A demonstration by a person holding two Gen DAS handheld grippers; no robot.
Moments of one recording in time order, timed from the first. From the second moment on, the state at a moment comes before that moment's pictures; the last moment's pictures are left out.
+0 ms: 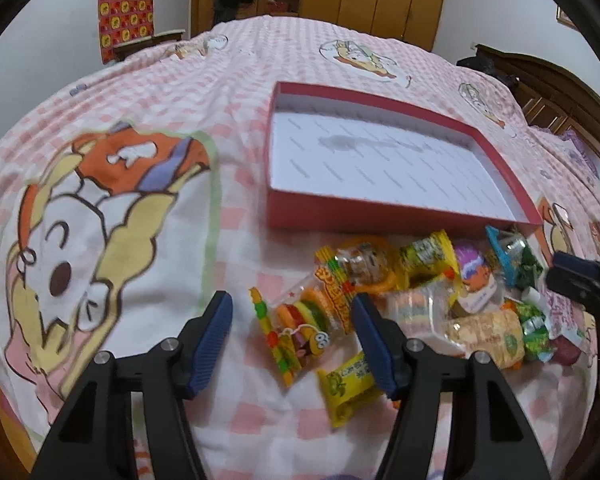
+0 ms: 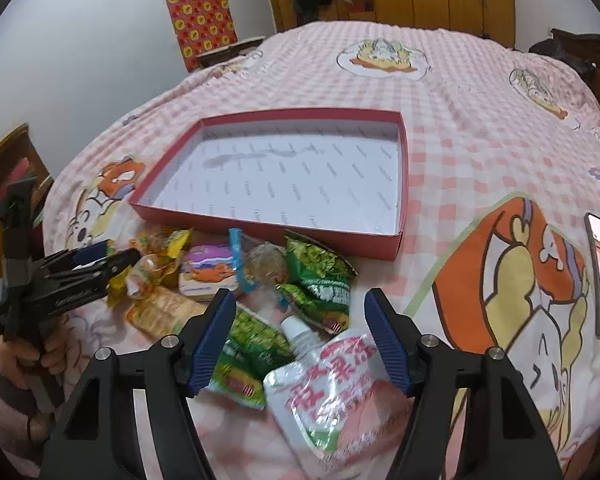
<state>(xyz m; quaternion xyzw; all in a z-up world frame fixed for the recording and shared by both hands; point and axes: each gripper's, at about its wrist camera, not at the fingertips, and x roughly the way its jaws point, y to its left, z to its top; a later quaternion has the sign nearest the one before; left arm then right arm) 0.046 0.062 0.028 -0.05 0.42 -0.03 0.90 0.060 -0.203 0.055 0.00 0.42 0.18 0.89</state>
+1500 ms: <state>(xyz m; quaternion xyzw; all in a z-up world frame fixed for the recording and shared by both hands) 0.012 0.058 0.069 -0.07 0.37 -0.05 0.92 0.064 -0.207 0.035 0.04 0.44 0.17 0.88</state>
